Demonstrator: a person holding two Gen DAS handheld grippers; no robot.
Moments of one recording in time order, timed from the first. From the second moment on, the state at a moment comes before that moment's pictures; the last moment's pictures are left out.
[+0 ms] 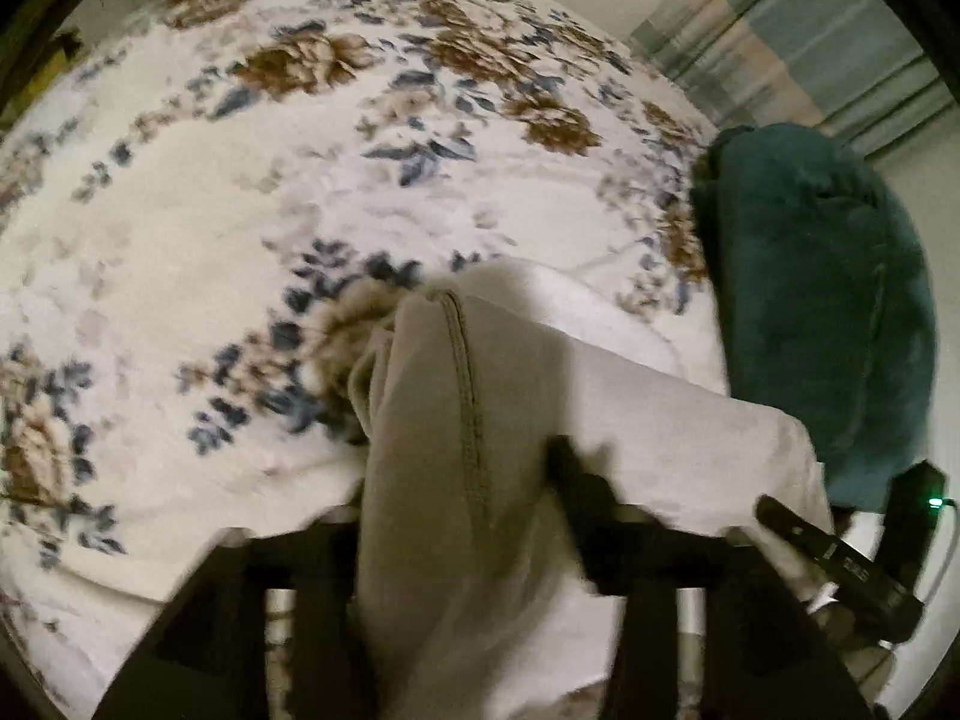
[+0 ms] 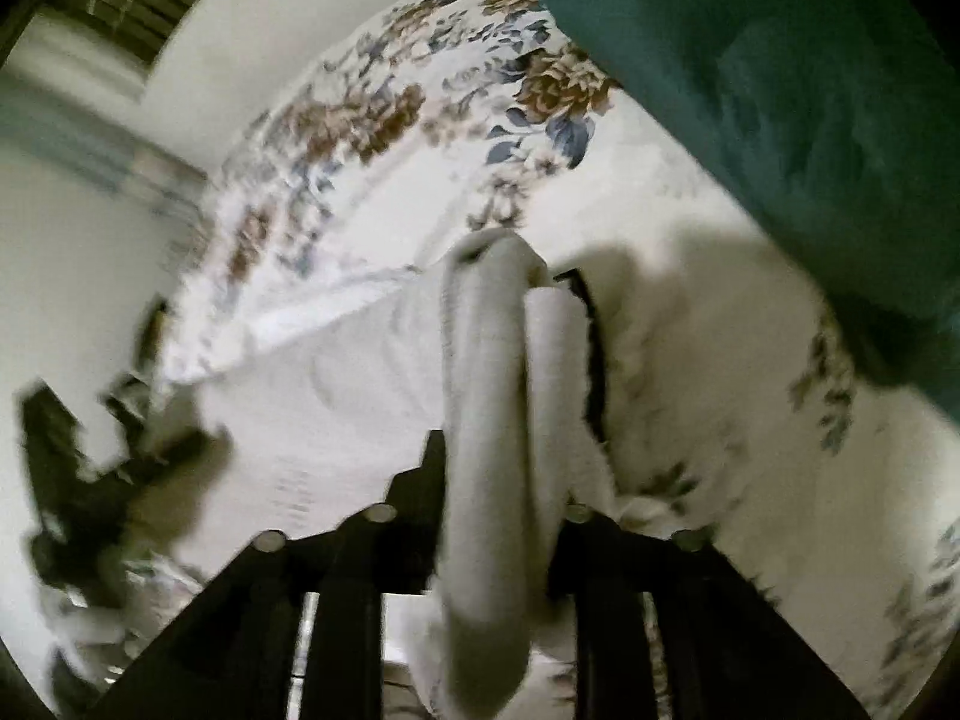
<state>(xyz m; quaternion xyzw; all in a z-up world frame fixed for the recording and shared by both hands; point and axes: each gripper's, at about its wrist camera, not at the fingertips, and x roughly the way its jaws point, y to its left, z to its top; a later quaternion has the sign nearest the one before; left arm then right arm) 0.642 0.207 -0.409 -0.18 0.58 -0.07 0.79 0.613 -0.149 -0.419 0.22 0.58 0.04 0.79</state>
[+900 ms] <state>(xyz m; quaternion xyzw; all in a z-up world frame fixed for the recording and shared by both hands) 0.458 0.141 -0.248 0.00 0.48 0.01 0.88 0.416 -0.097 -0.225 0.03 0.51 -0.10 0.85</state>
